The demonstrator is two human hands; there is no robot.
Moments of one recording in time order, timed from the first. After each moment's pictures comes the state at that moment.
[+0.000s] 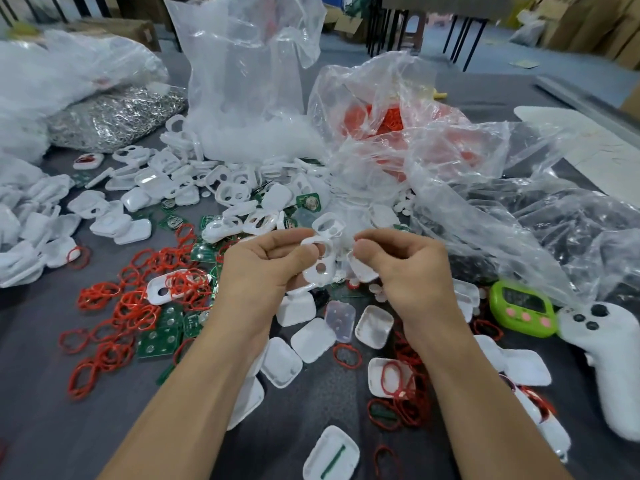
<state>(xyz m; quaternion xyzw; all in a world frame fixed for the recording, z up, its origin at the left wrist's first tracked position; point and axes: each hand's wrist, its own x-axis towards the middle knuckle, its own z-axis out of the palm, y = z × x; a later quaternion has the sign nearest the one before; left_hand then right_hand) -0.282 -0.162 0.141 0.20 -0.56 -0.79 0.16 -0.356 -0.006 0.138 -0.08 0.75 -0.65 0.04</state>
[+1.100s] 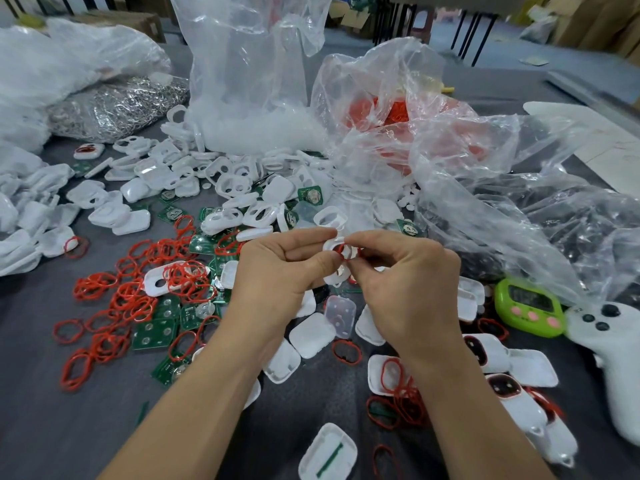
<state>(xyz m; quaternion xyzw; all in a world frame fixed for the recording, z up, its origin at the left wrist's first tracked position) -0.281 -0.146 0.142 0.16 -0.62 -0.76 0.15 -0.339 -0.009 0.135 -0.23 0.83 -0.48 -0.15</state>
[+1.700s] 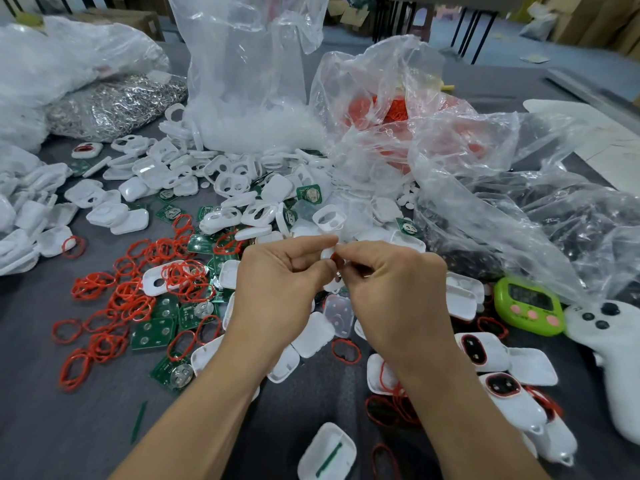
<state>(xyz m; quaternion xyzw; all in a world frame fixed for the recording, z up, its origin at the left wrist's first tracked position) -0.276 -0.139 0.137 0.18 -0.70 -0.67 0.19 -0.331 -0.015 0.131 -0.30 0.84 -0.38 -0.24</state>
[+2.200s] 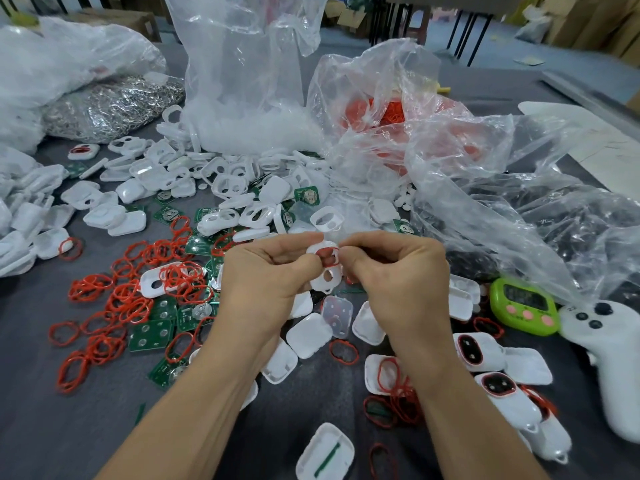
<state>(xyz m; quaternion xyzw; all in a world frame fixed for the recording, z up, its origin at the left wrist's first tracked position) -0.278 -0.144 0.140 0.20 -0.61 -0.73 0.21 -0.337 -0.014 0.141 -0.13 0.76 -0.63 -0.01</state>
